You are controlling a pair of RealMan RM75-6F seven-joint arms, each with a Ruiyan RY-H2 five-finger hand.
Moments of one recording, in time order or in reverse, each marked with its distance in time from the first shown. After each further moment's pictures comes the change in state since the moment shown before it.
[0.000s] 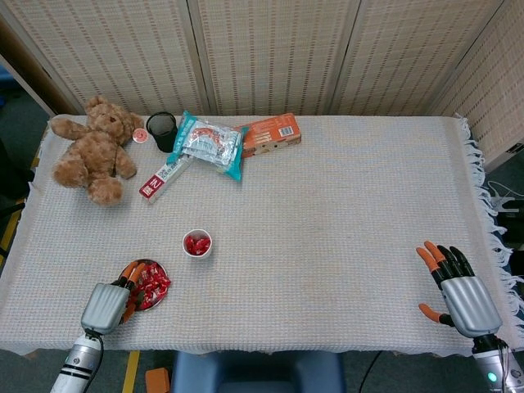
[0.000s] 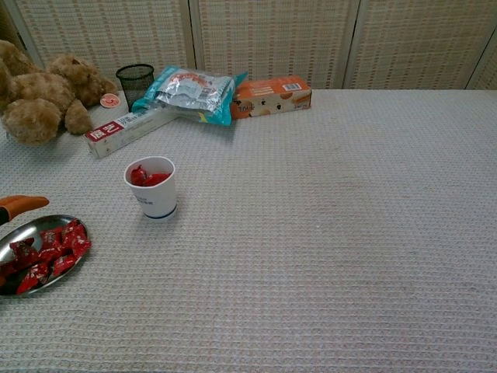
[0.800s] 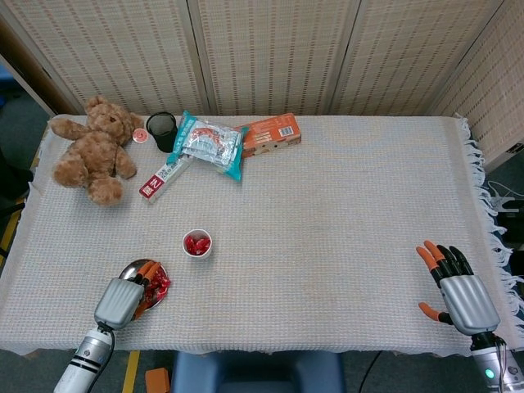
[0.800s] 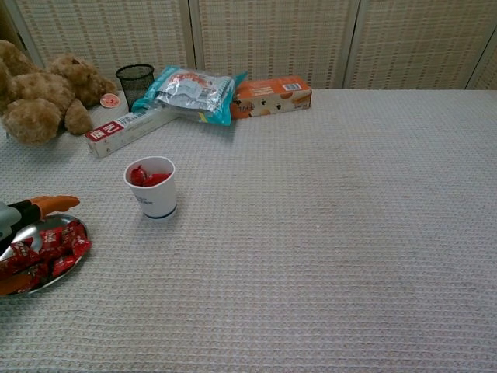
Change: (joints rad) left arm -0.054 0.027 -0.014 -0.080 0.029 -0.084 0.056; right arm 0.007 -0.002 0.006 -0.008 0.031 -0.028 -0.022
